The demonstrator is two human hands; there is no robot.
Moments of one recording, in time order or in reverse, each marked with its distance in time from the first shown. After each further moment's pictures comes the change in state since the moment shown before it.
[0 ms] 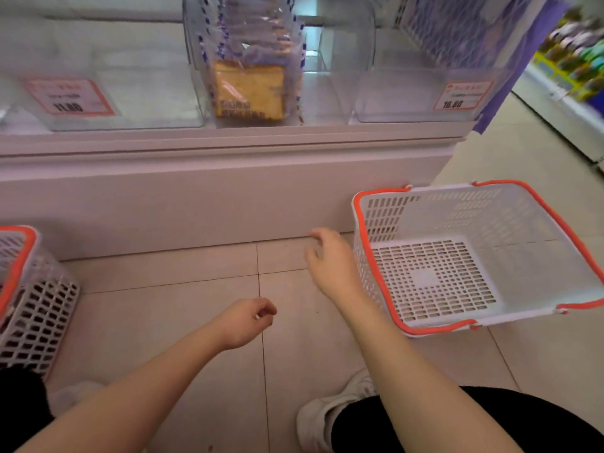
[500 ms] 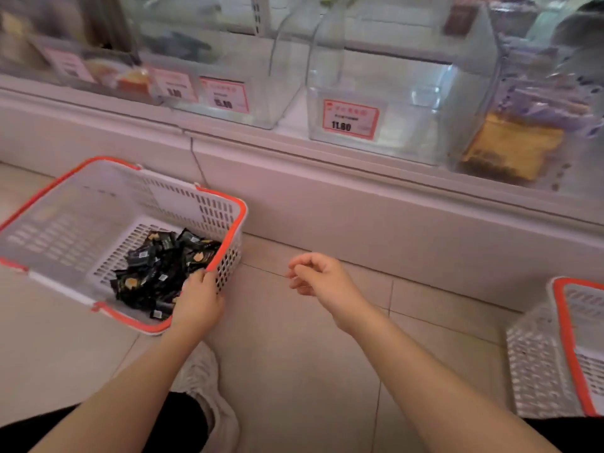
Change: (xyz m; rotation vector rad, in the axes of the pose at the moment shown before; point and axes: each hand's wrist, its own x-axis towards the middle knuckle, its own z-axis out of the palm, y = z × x) left_hand -0.153 -0.240 -0.113 0.060 0.692 -0.639; right_hand -0.029 -0.209 0.172 0.621 -0.729 0.041
